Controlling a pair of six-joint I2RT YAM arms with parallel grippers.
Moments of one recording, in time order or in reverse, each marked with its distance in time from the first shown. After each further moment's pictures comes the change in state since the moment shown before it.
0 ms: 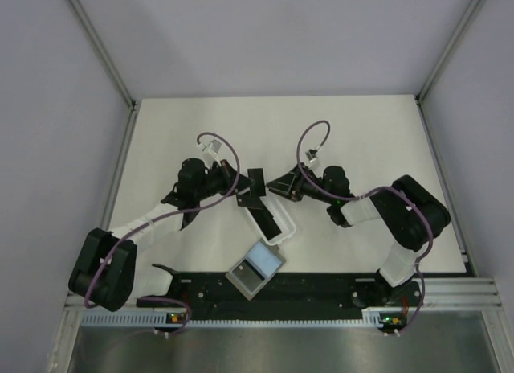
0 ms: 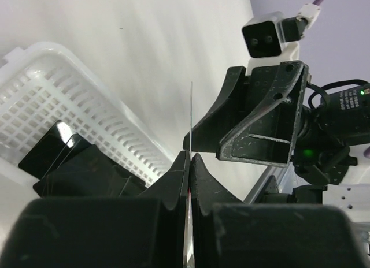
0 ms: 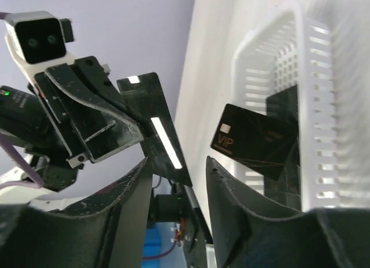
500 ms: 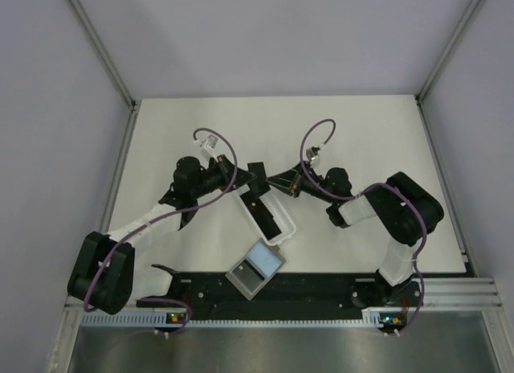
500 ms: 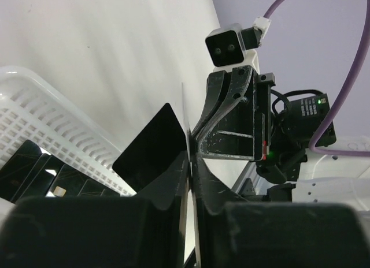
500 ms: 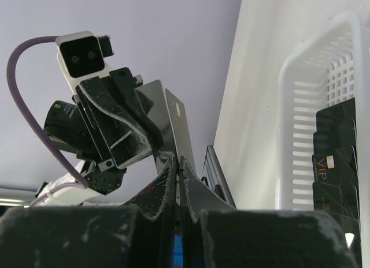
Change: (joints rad) left arm 0.014 -0.018 0.001 0.077 0.049 -0.075; right arm 0.000 0.047 0.001 0.173 0.006 0.170
